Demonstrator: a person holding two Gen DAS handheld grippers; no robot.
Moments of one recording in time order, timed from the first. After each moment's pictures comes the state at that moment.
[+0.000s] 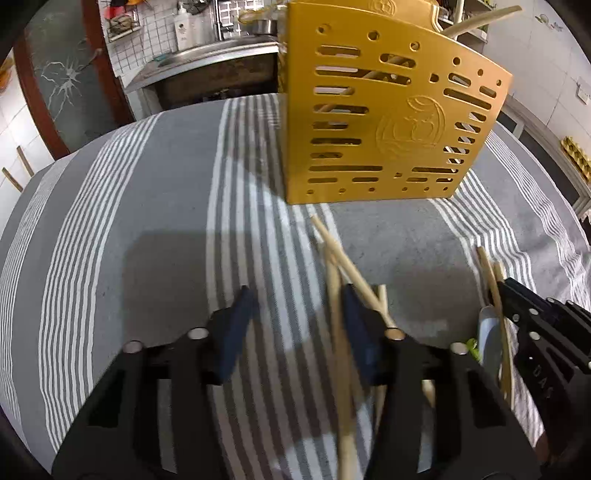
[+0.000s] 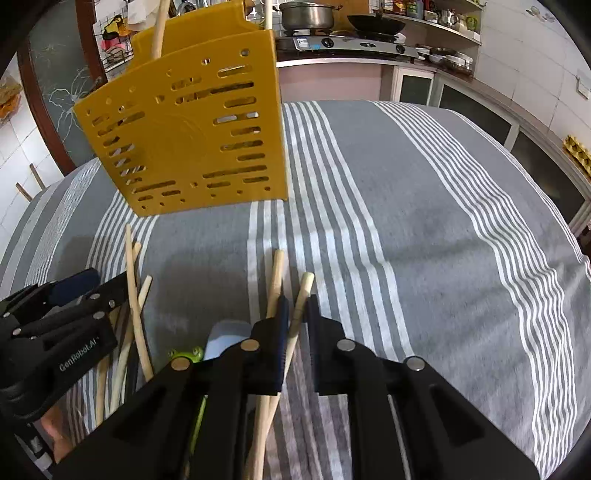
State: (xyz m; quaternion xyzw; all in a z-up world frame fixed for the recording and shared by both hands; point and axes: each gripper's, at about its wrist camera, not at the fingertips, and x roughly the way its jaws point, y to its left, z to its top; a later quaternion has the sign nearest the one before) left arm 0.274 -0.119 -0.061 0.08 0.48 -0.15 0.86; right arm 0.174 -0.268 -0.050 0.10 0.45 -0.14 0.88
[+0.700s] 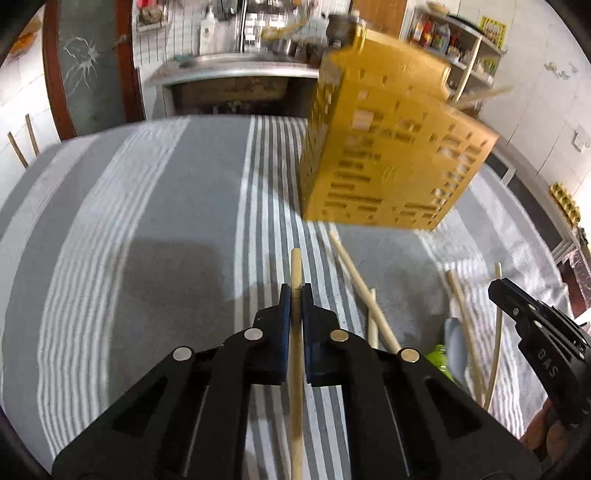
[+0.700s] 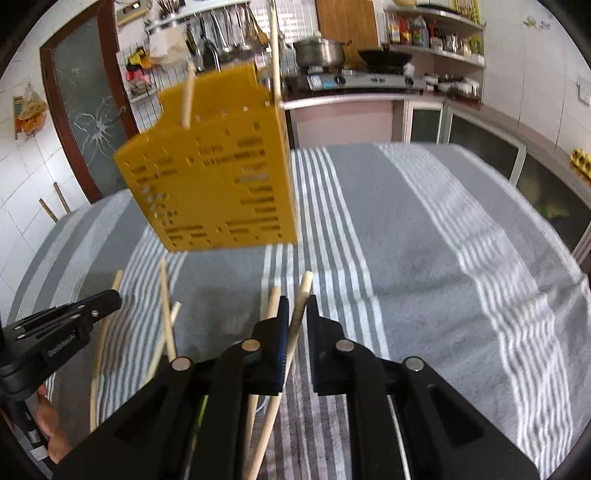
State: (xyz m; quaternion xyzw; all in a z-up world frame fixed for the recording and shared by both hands) left arm 0.235 -0.086 -0.031 0.00 0.43 -0.16 0.89; right arm 0.144 -0.273 -0.017 0.09 0.36 -0.11 0.92
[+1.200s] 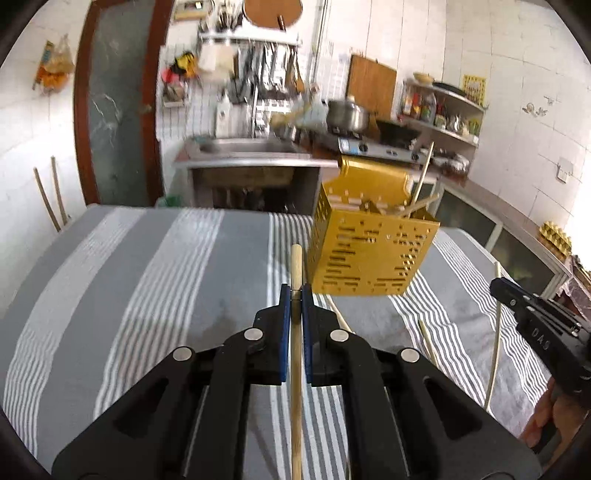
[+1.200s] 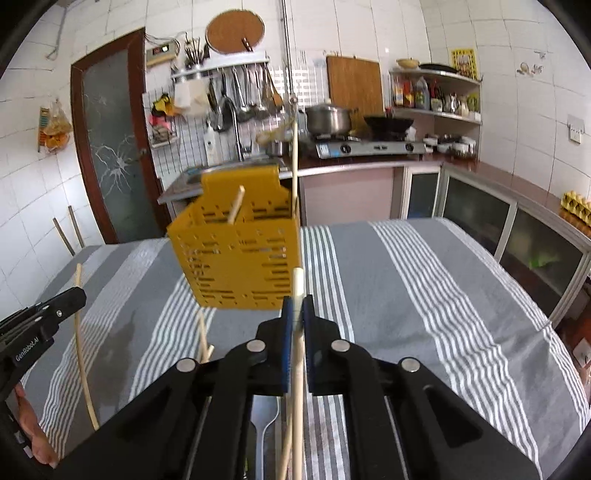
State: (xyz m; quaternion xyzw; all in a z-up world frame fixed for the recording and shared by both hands) left arm 0.166 -0.050 0.041 -0.02 0.28 -0.14 0.95; right arm 0.104 -0.264 0.048 0.06 0.26 -0.10 0.96
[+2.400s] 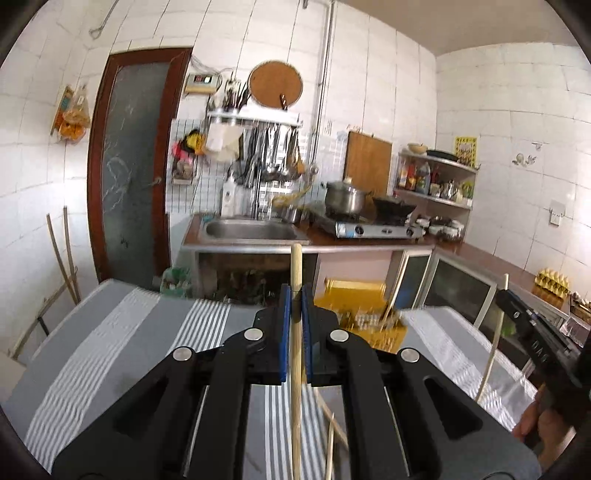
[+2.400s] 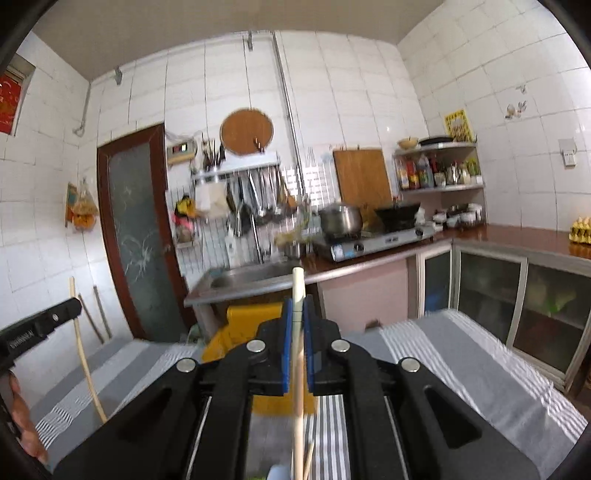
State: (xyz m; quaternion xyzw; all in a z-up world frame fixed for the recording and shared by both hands) left arm 0.145 -0.045 0.144 -0.04 0.14 -0.14 0.98; right arm 0.079 -0.286 0.125 0.08 0.06 -0.07 0.99
